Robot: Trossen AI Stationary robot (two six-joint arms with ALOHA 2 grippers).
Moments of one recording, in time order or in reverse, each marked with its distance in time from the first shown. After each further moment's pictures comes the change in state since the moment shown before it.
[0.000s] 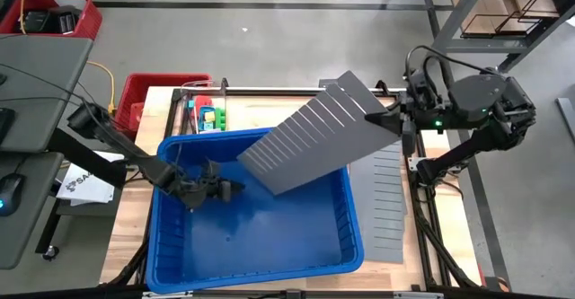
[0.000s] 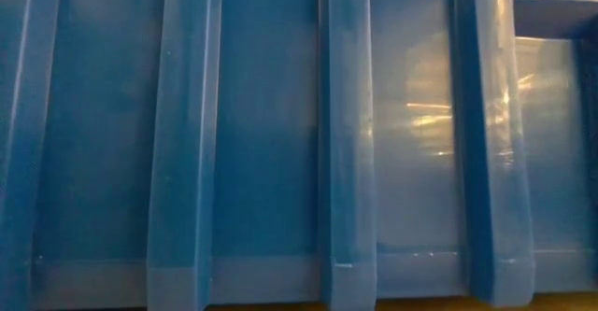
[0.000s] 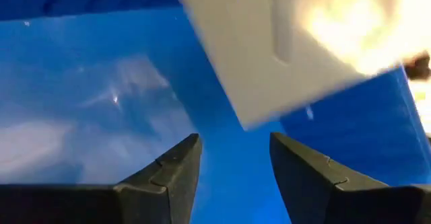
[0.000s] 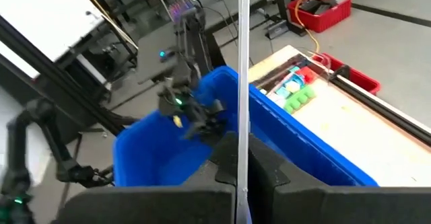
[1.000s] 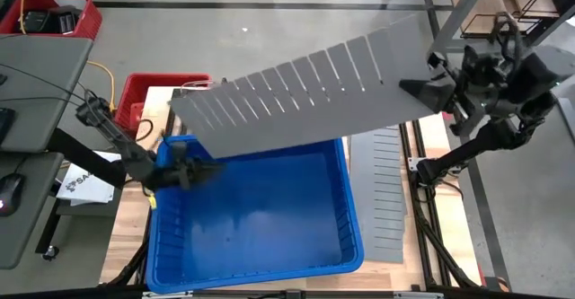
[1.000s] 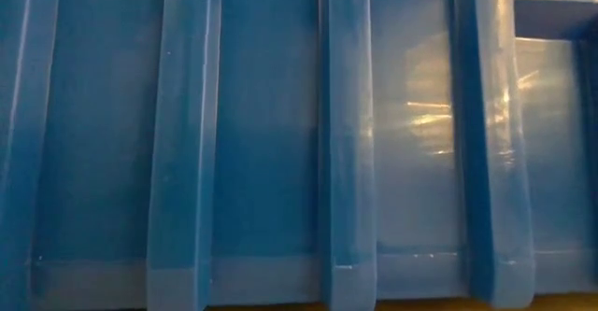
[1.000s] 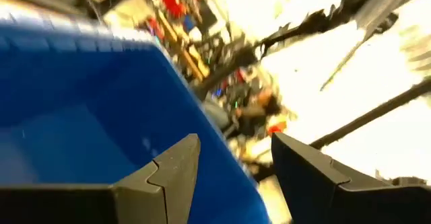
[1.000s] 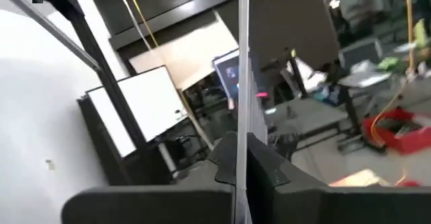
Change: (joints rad) left arm -0.160 -0.467 -0.010 0.308 -0.238 0.597; right arm 0.007 -0.081 0.000 0.487 -0.065 -0.268
